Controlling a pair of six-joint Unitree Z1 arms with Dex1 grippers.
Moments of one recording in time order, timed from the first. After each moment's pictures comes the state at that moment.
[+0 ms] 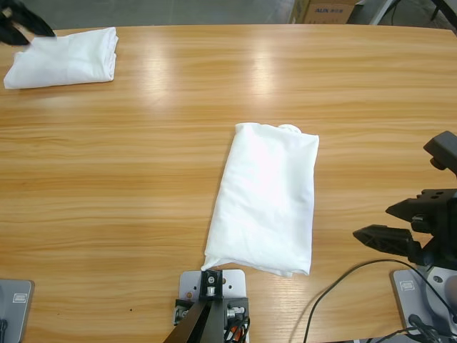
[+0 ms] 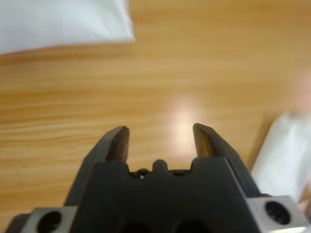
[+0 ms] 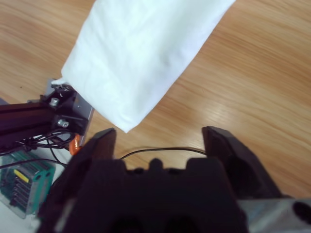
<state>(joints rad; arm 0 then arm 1) -0.22 1.74 -1.62 0.97 -0.03 -0.41 1.21 1.18 -0.79 0.73 -0.13 0.90</state>
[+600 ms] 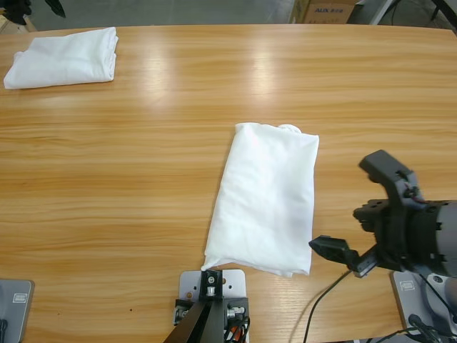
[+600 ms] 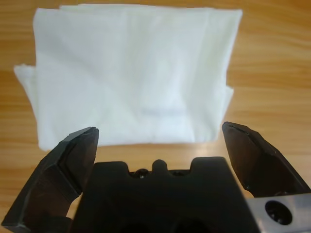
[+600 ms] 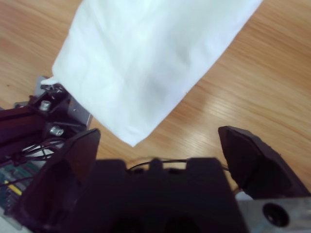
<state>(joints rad) -0.01 2.38 -2.45 1.32 0.03 -0.21 1.21 1.33 -0.72 0.55 -0.08 0.90</state>
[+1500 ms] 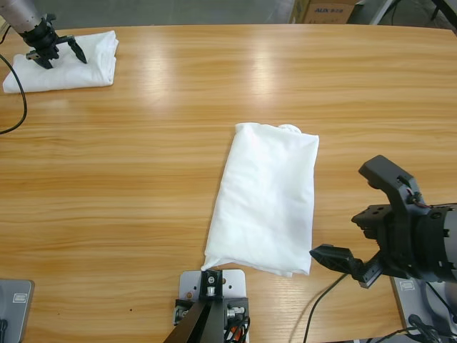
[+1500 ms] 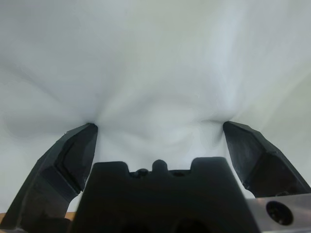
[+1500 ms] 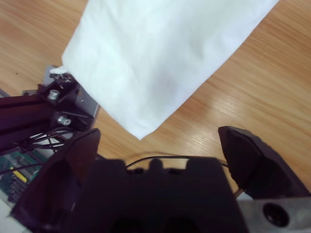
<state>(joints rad) 0.05 2.66 -2.64 1.46 -0.05 -0.21 1.20 1.29 -0.71 0.54 -0.04 0.86</state>
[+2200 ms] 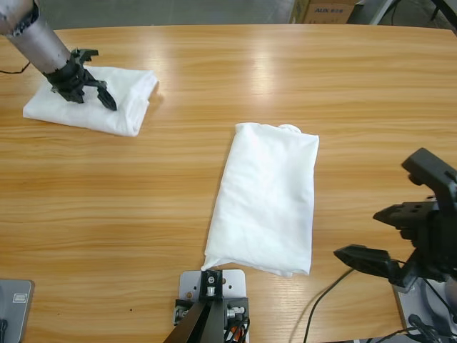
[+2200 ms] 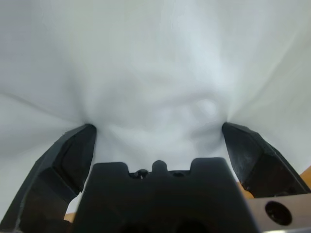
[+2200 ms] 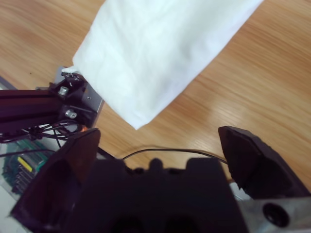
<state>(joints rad) -0.21 2.19 -1.61 0.93 -0.08 0.01 1.20 1.16 -0.71 0.61 -0.06 0.85</state>
